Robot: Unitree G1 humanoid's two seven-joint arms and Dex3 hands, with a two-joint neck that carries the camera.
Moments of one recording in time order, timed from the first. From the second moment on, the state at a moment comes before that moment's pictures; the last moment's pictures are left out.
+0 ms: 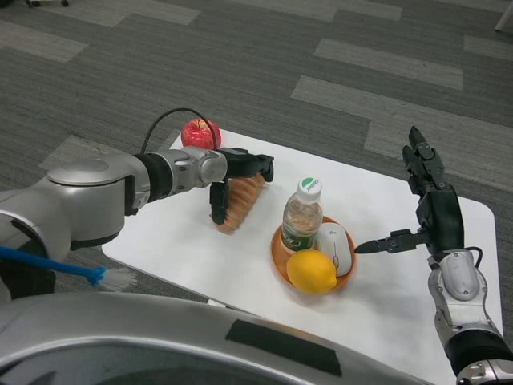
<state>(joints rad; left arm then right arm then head) -0.84 0.41 -1.22 1.00 0.03 -0.10 -0.05 -0.31 -0.34 0.30 0.83 0.27 -0.90 0.07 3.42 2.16</state>
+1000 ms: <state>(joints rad) -0.52 0.37 -0.58 1.13 -0.24 -0.58 -0.13 -0.32 -0.34 0.29 0.82 0.27 -0.90 0.07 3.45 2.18</state>
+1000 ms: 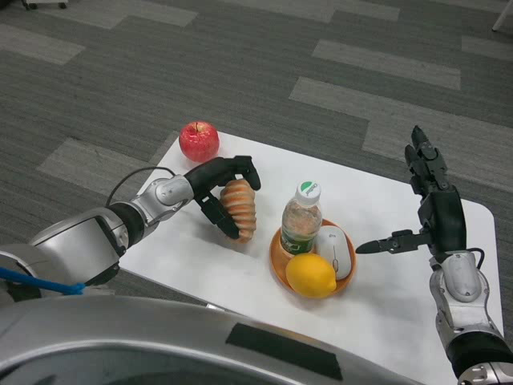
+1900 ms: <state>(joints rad) -0.35 0.40 -0.57 0.96 -0.80 -1.03 -0.16 -0.32 -0.34 0.28 0.81 0.27 -0.90 0.07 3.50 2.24</state>
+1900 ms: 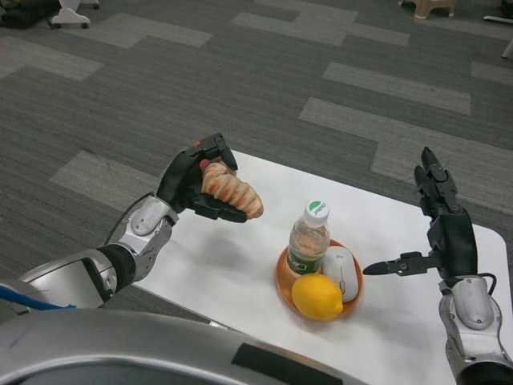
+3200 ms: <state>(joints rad) -0.35 0.41 -0.66 0.79 -0.94 -1.08 -0.14 -0.29 -0.34 0.34 0.64 0.28 -0.90 0.05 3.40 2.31</state>
